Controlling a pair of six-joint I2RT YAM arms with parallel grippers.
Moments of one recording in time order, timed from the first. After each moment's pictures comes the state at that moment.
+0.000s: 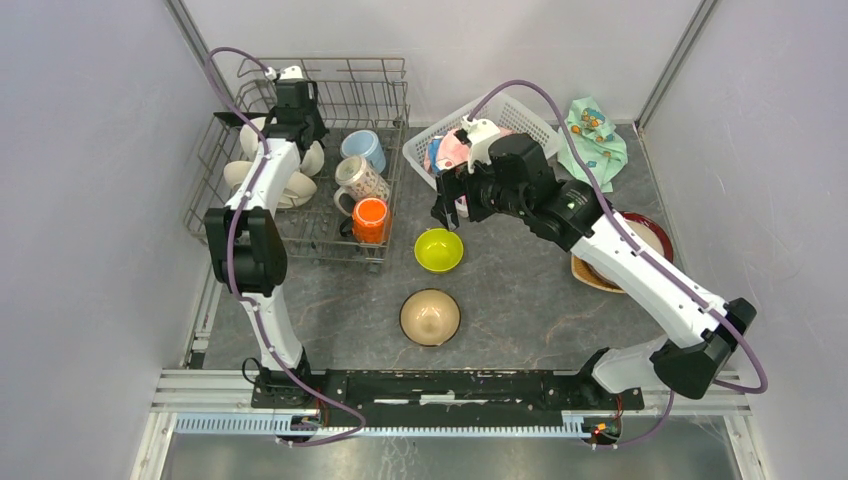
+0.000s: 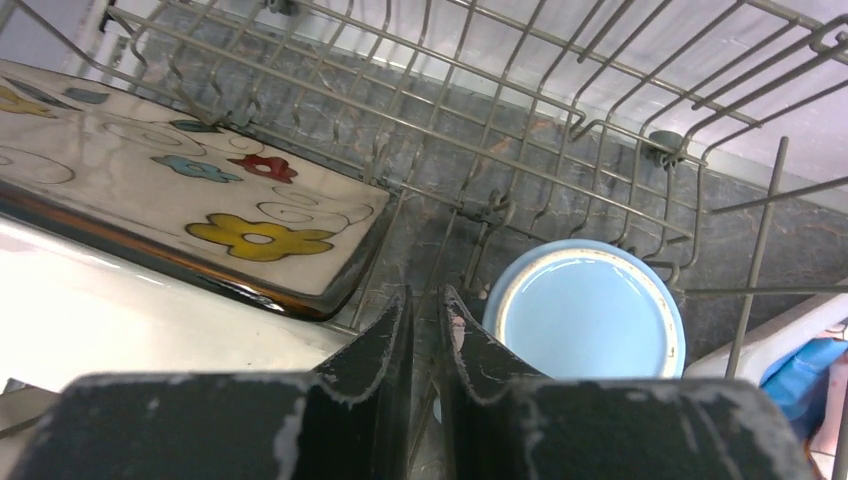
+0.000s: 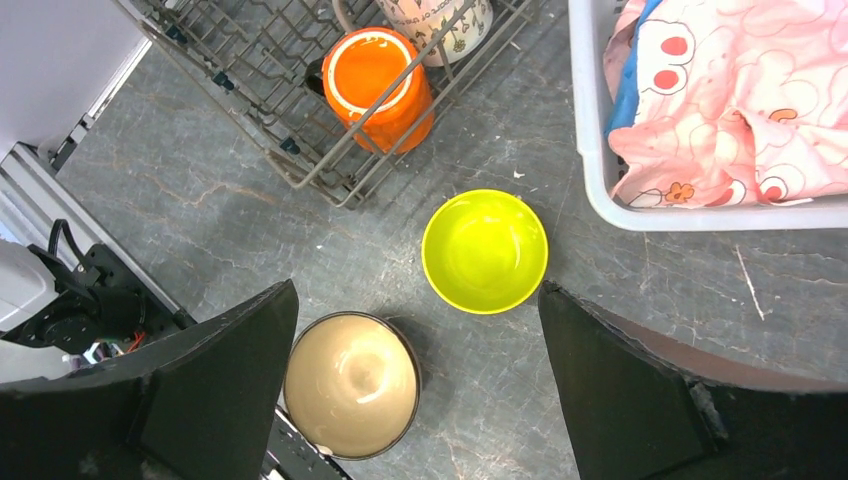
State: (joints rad) left arm -0.05 1.97 1.77 -0.33 -0.19 -0.28; right arm 0.76 1.38 1.53 -0.66 -0.02 0.22
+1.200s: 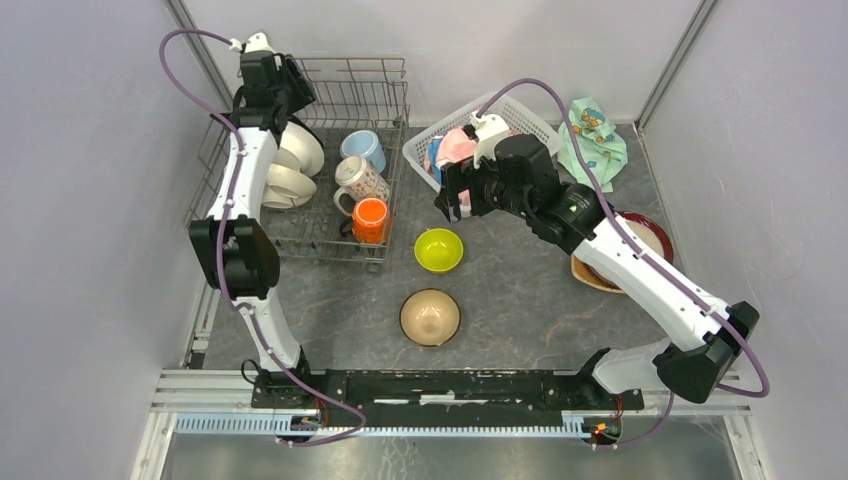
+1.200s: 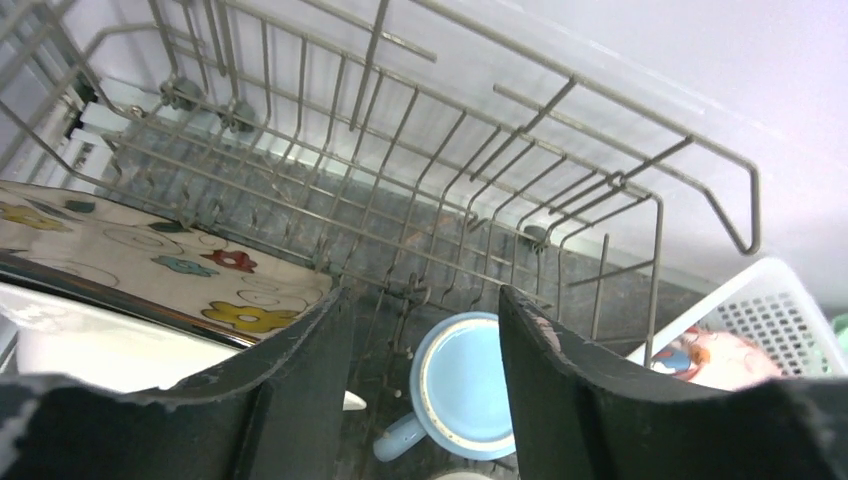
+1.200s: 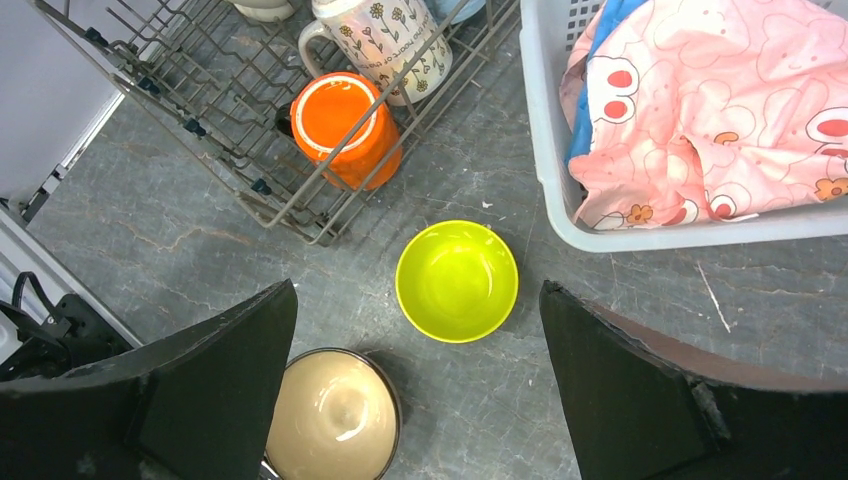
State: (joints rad) left arm 0.03 1.94 1.93 -0.35 -0.01 -0.37; right arm 0.75 1.36 1.49 -0.57 0.05 0.22
